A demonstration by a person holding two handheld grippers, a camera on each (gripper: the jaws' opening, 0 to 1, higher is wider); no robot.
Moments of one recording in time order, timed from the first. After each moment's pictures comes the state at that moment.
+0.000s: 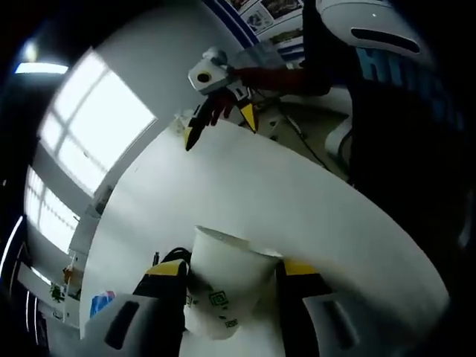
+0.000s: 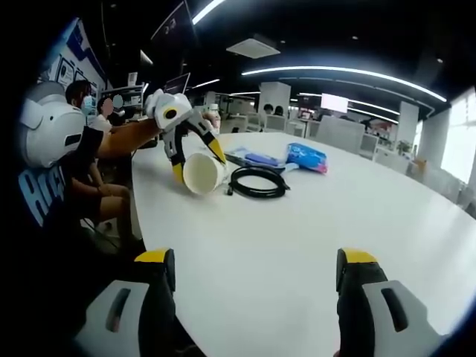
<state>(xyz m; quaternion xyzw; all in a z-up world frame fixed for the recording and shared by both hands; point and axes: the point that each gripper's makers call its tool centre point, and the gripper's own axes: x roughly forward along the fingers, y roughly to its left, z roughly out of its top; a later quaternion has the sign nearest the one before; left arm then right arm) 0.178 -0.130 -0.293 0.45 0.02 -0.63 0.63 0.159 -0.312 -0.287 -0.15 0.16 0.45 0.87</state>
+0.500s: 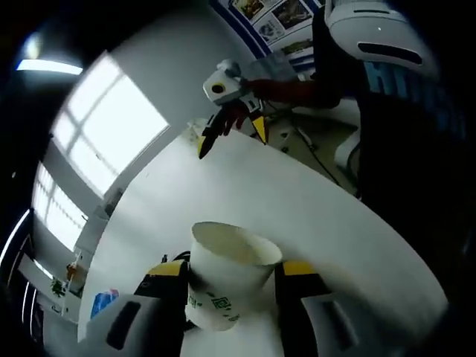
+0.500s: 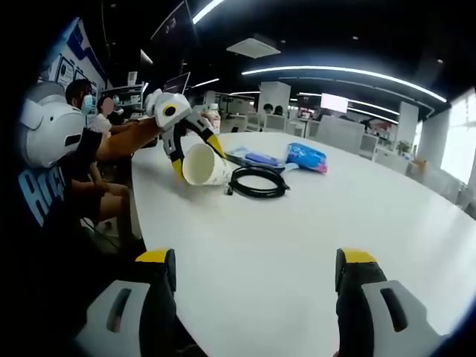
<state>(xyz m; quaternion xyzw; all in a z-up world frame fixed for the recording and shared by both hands) 0.178 -0.128 -0.283 0.42 0.00 -0.62 0.66 0.158 -0.312 -0.287 -0.15 0.16 0.45 0.87</state>
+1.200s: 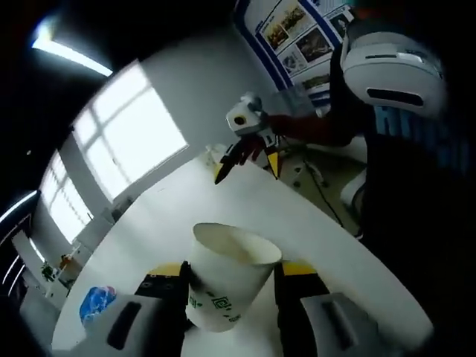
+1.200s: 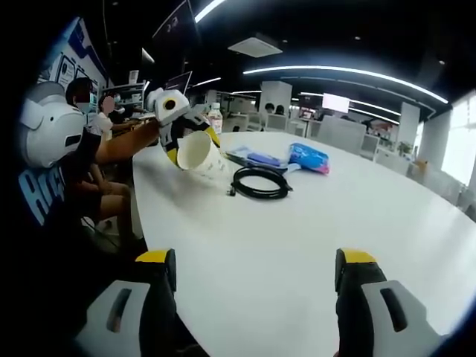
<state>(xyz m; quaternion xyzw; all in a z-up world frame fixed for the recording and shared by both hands) 0.169 -0.117 -0.256 0.30 -0.02 -0.63 0.71 0.156 -0.307 -0.286 -0.16 0.16 0.45 0.87</state>
